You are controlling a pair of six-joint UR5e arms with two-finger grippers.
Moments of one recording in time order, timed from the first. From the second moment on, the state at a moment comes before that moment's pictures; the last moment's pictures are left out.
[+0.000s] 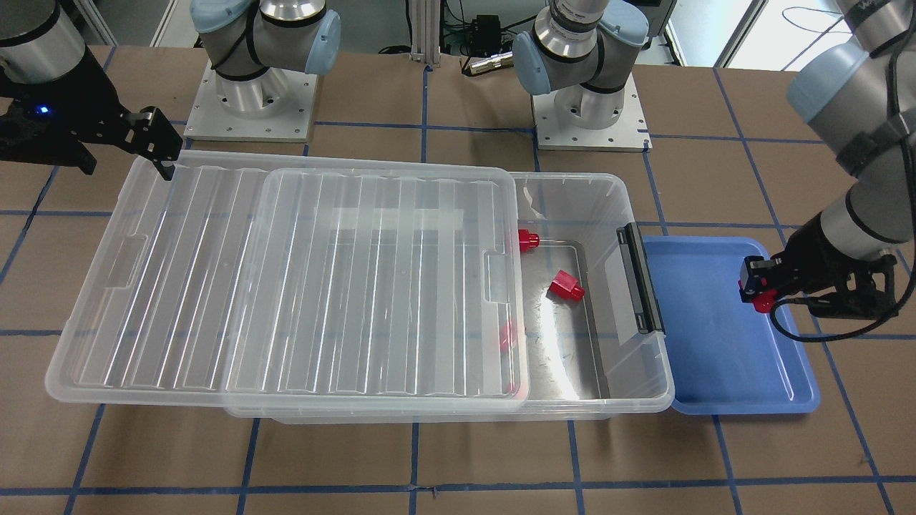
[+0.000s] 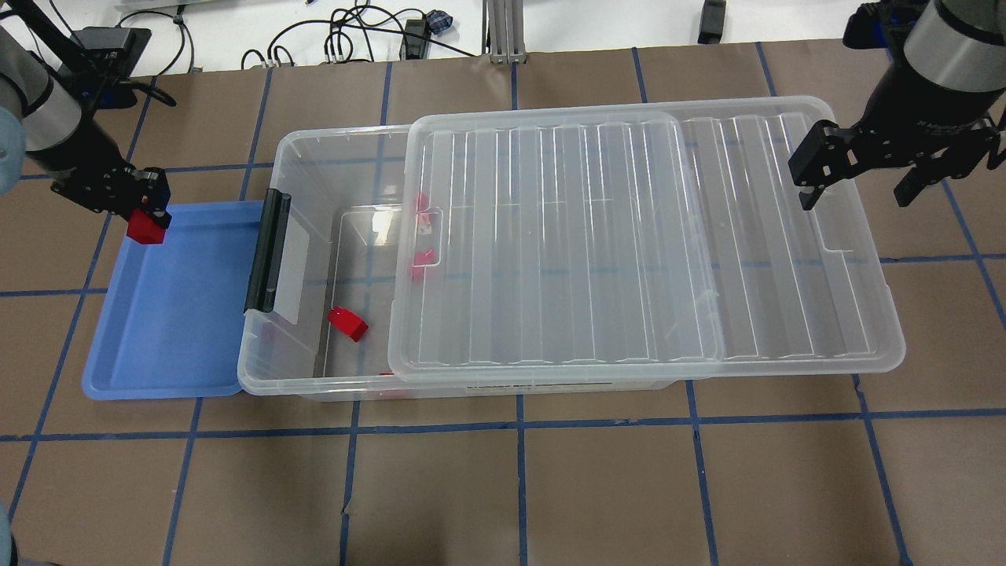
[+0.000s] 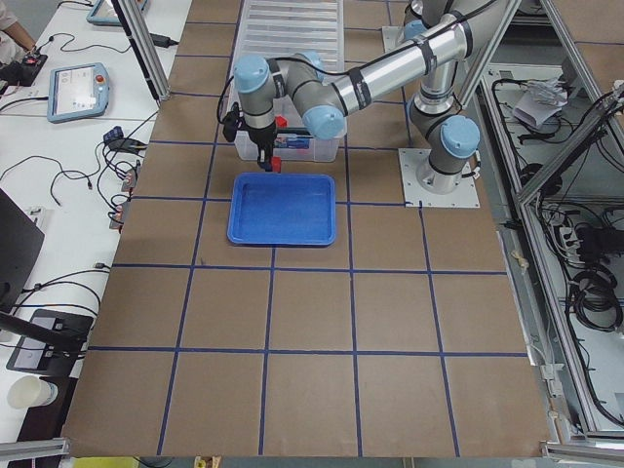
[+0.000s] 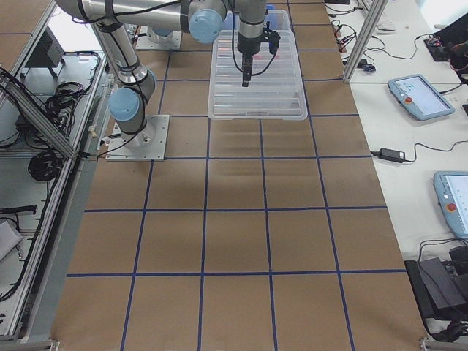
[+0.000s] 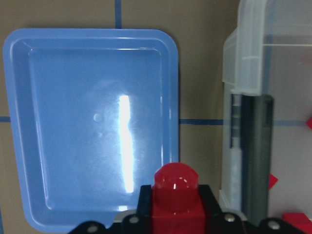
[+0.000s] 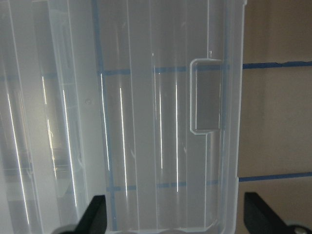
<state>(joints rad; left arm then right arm) -1.13 -1.84 -1.67 -1.24 1.59 0.49 1.38 -1.63 1.65 -1.55 -1.63 -0.15</state>
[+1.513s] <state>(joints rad) -1.08 -1.91 -1.77 -1.09 1.60 0.48 1.38 -1.64 1.65 -1.55 -1.63 -0.15</state>
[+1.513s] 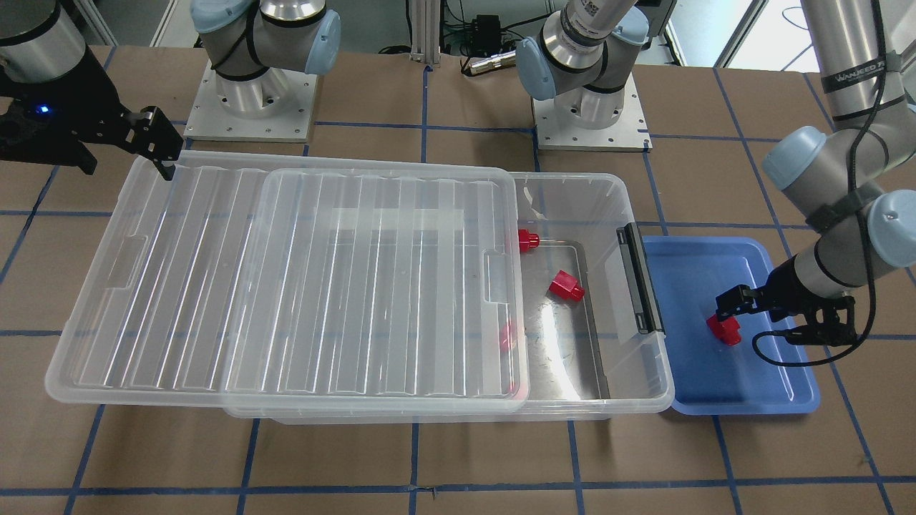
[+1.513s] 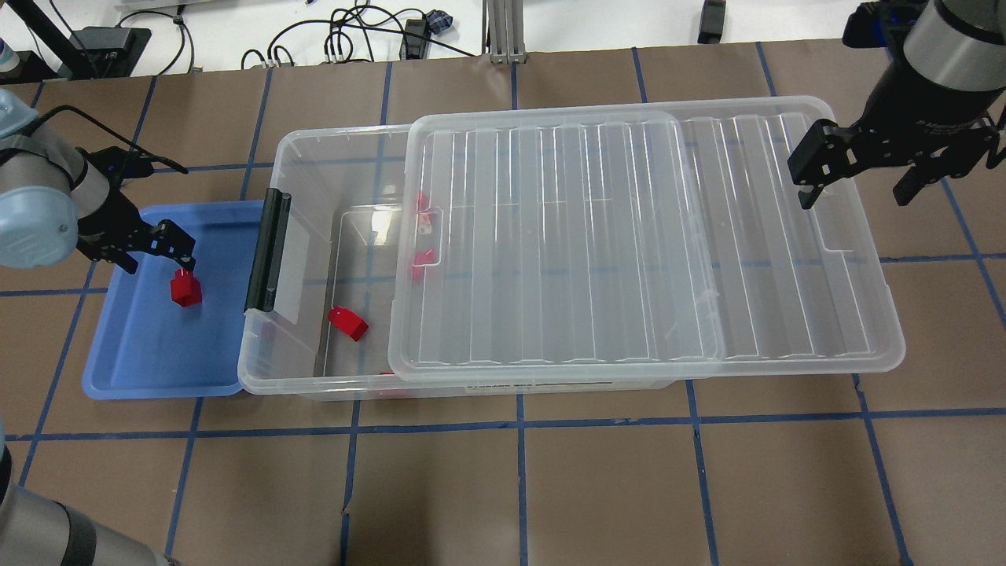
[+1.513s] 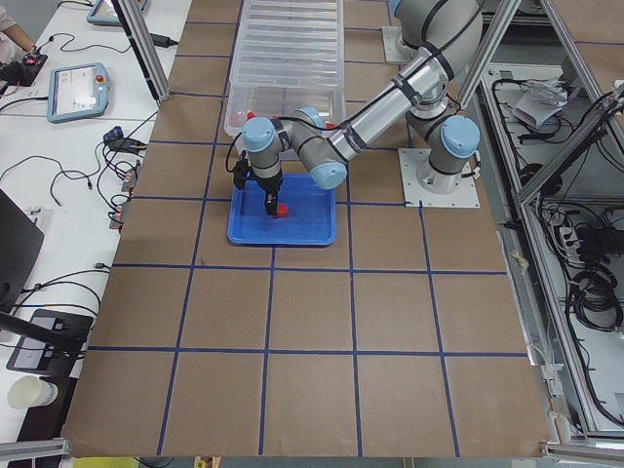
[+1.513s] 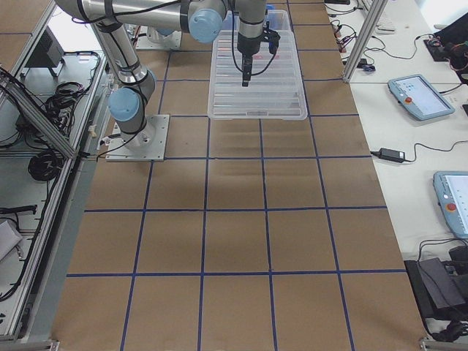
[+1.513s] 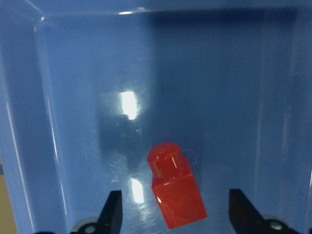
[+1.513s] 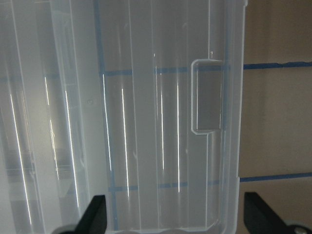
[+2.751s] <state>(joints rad) -1.64 -1.62 -1.45 -1.57 1.59 -0.06 1.11 -1.53 1.66 -1.64 -1.65 -0.31</state>
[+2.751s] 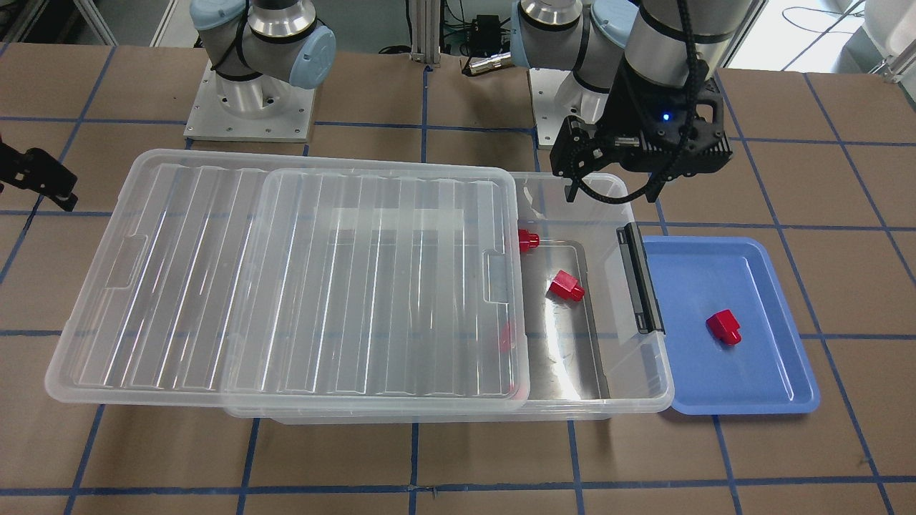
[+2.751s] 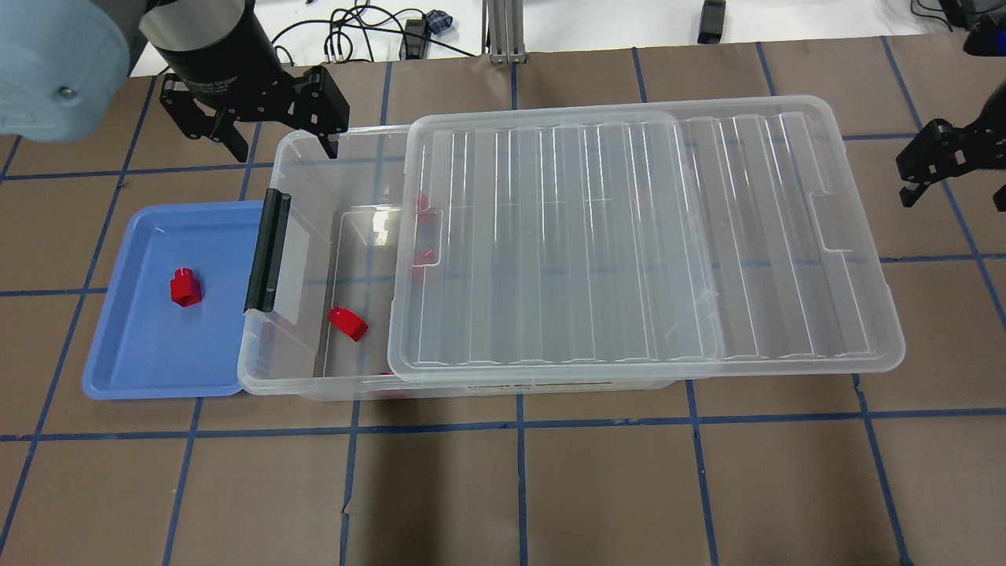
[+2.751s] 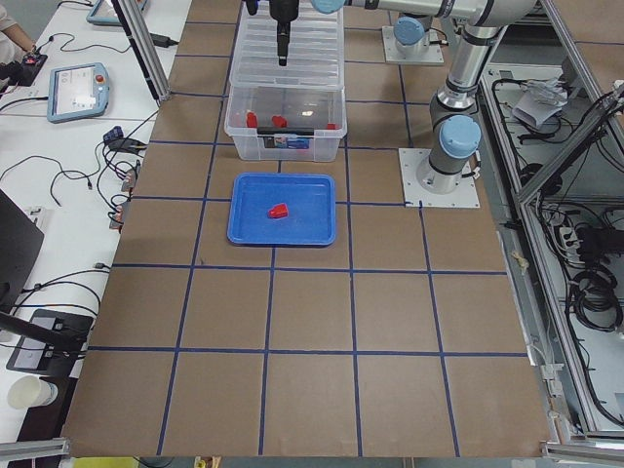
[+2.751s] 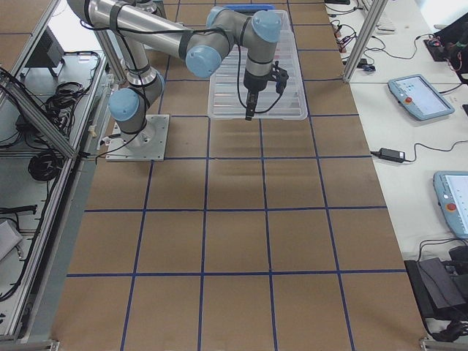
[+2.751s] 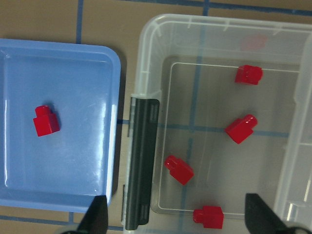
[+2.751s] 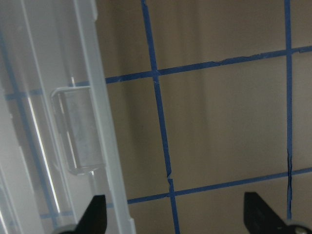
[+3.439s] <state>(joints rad) -1.51 -1.58 -1.38 -1.71 1.58 0.05 1.05 -1.44 1.71 -1.68 -1.65 -0.38</state>
